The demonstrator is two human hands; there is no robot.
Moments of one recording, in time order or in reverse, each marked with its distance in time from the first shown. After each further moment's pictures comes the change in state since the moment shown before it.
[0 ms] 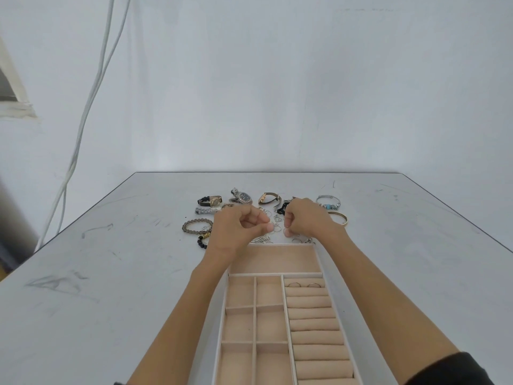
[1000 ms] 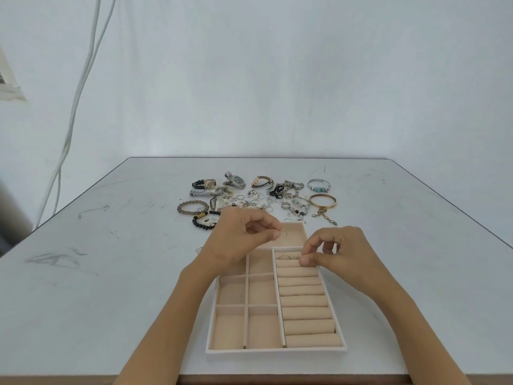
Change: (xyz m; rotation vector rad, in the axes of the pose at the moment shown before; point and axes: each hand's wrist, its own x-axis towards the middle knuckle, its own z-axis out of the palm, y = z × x) left_hand -0.054 0.026 0.007 0.015 -0.218 0.104; right_hand -0.159 0.028 0.005 0.675 0.175 -0.141
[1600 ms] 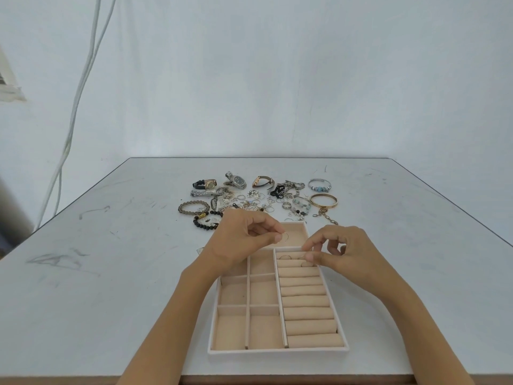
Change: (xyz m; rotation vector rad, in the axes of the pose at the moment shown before) left_hand 0.000 -0.002 0.000 0.015 -0.034 -0.011; right_hand -0.001 0.004 -0.004 0.025 -0.009 -0.021
